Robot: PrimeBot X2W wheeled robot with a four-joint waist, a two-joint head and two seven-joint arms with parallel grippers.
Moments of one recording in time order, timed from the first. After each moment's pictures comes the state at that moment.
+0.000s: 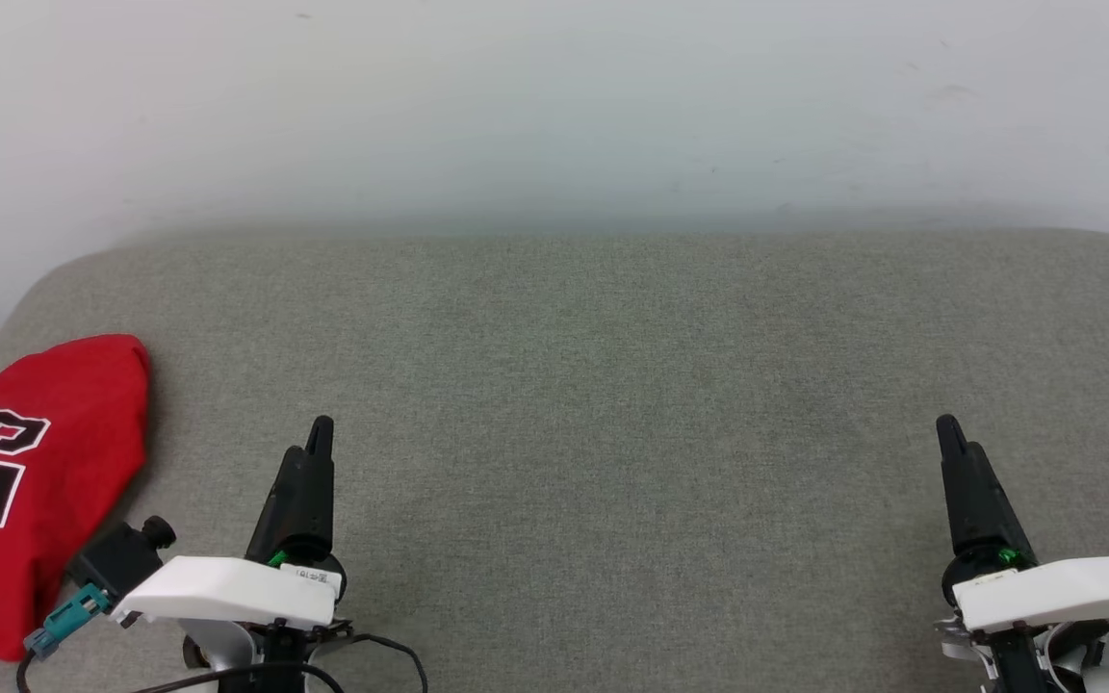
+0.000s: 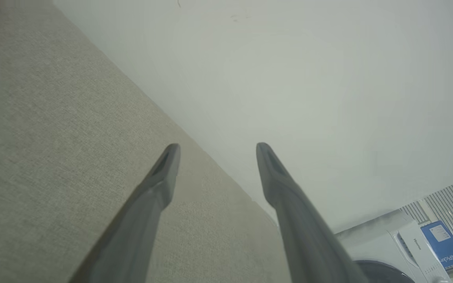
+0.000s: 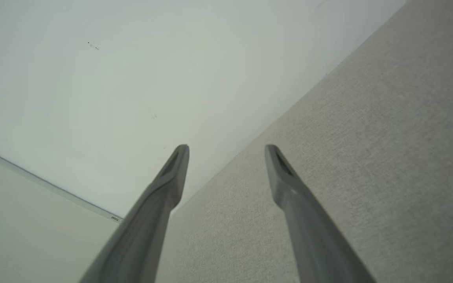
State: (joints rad) left arm -0.09 0.05 0.01 0.15 -1.04 -0.13 -0.06; right arm -0.06 -0.07 -0.04 0.16 1.00 0.13 -0.06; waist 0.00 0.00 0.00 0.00
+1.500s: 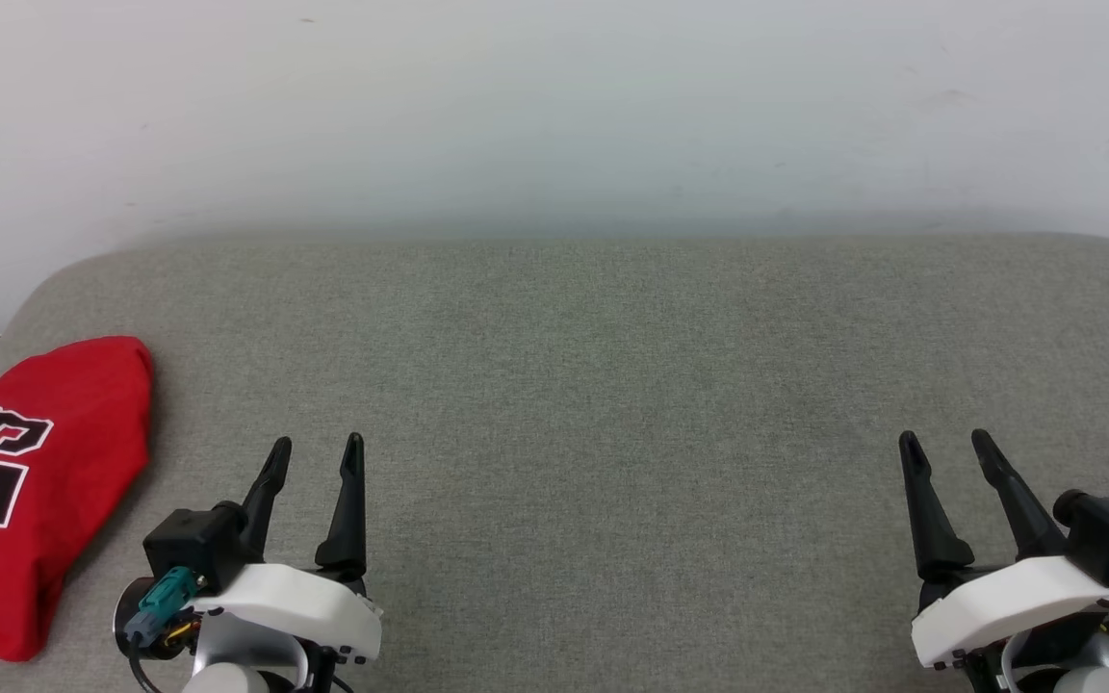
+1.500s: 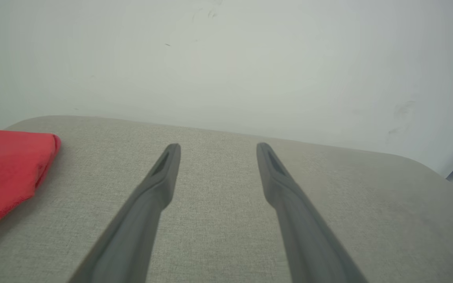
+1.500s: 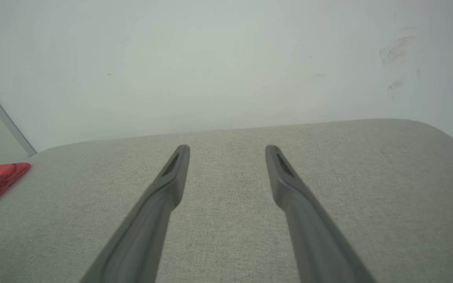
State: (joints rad) left arm -0.08 0.11 -0.07 0.17 -0.33 -0.06 -0.19; right arm -0.02 -0.06 -0.05 0.04 0.24 0.13 -0.04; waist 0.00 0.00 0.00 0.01
